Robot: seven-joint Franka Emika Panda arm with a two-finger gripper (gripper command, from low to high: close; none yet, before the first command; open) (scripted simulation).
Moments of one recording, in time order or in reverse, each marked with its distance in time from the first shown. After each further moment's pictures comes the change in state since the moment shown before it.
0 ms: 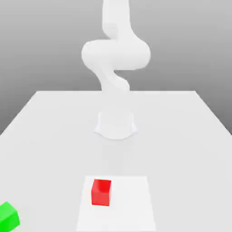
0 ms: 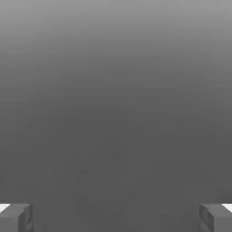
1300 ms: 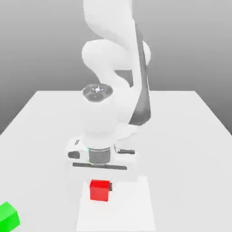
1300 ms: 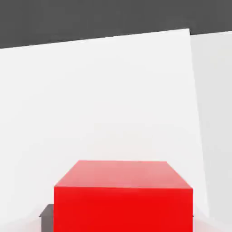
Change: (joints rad) arm -0.067 0.816 -0.024 -0.377 0.014 0.477 -0.017
